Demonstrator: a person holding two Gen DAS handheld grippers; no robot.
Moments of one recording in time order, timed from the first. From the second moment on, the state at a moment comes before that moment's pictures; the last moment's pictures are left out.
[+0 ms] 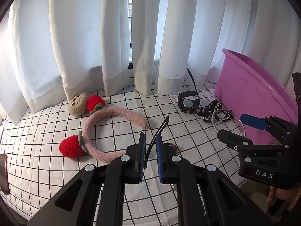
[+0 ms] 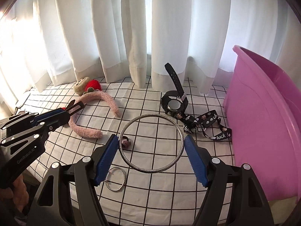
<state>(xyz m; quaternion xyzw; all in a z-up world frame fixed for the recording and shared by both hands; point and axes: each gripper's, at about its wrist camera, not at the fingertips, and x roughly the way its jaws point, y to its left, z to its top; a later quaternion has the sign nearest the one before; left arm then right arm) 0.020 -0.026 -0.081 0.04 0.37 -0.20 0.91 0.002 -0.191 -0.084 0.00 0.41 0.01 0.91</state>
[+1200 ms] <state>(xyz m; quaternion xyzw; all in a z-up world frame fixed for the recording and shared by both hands) 0.062 -0.342 0.008 0.12 0.33 -0.38 0.85 -0.058 -0.467 -0.007 0.09 0.38 -0.15 0.91</state>
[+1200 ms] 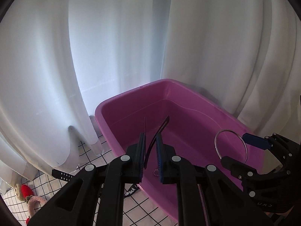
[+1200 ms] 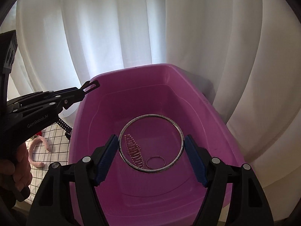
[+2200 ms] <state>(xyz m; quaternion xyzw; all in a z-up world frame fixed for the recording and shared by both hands) 0.107 -0.427 -0.051 0.20 0.47 -0.33 0.80 -0.016 -0.526 -0.066 0.14 0.50 -0.11 0.85</state>
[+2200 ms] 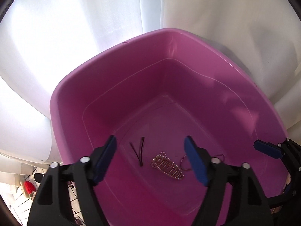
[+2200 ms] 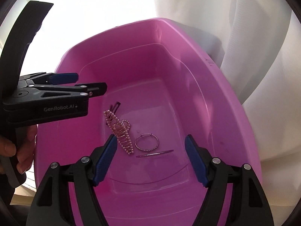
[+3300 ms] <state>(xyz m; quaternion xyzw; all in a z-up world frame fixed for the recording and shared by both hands) 0.108 -0.396 -0.025 0.14 0.47 -0.31 0.81 -0.025 -0.517 -0.062 0.15 0.49 -0.09 0.85</state>
